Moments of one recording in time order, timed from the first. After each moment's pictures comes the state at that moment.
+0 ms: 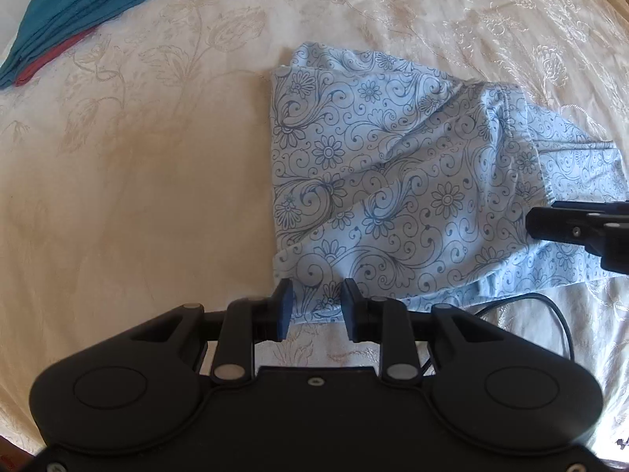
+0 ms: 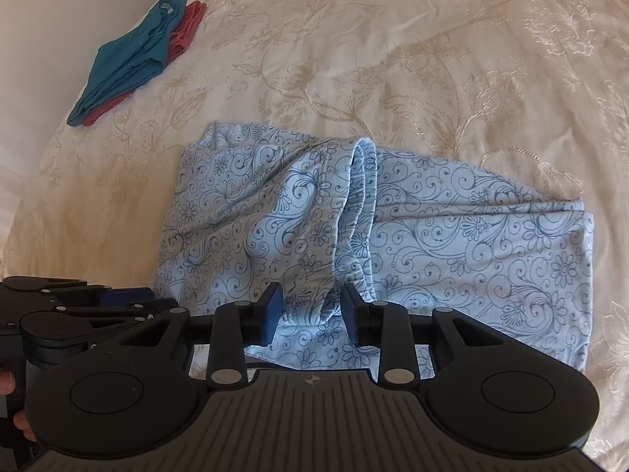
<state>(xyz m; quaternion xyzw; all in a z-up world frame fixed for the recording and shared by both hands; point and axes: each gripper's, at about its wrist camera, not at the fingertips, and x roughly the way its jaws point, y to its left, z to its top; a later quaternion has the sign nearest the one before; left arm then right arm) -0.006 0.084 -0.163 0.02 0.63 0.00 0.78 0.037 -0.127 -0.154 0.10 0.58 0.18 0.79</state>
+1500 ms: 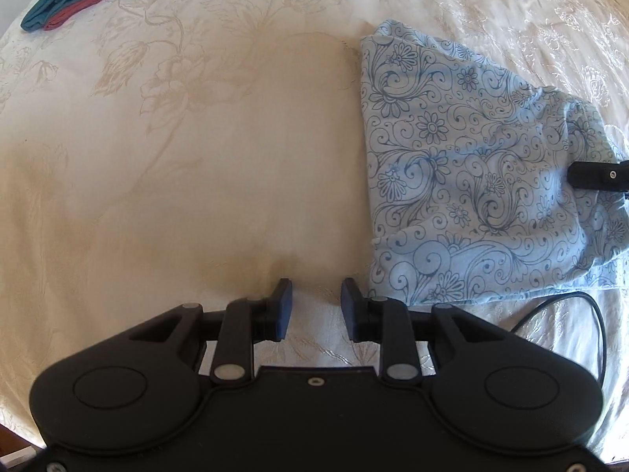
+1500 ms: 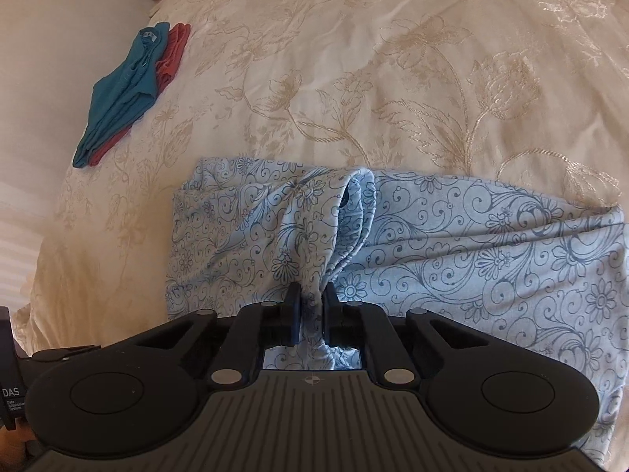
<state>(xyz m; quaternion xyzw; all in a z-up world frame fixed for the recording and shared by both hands) -0.021 0.138 -0.184 -0.02 0.63 0.03 0.77 0.070 -0.139 -0.173 0.17 0.59 0.19 0.77</state>
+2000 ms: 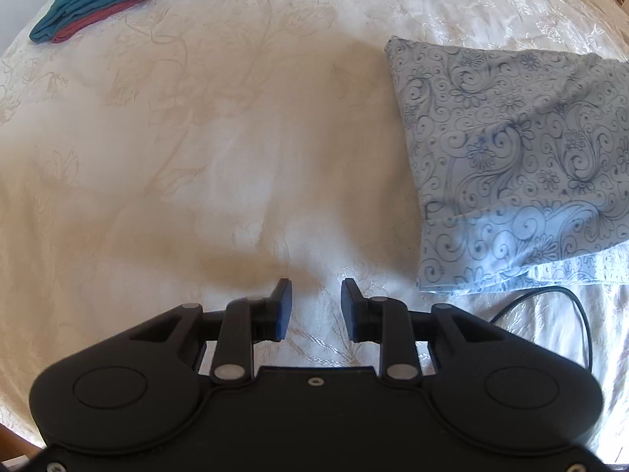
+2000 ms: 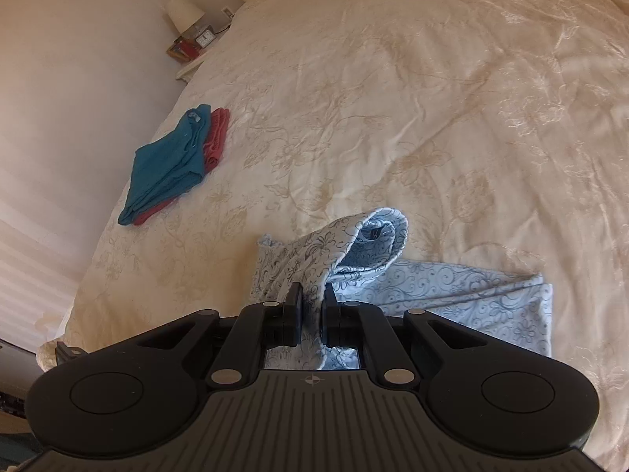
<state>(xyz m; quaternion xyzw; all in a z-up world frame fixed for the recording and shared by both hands) -0.044 0.134 -0.167 -0.02 0.61 0.02 0.79 0.051 -0.183 -0.077 0.19 0.51 0.17 0.82</state>
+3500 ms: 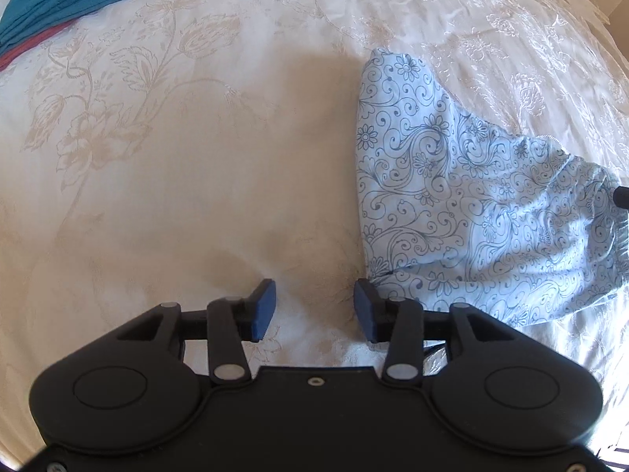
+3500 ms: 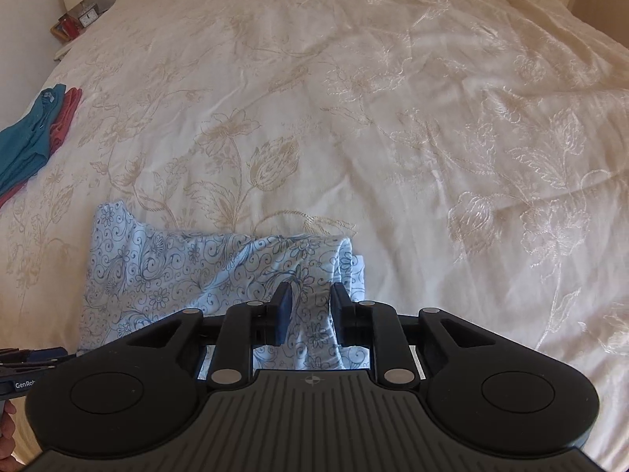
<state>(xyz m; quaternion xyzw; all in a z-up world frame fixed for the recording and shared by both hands) 0.004 0.092 -0.168 -0.04 0.61 -0.04 0.79 0.041 -0.231 -0.124 0.09 0.54 0.01 0.84</state>
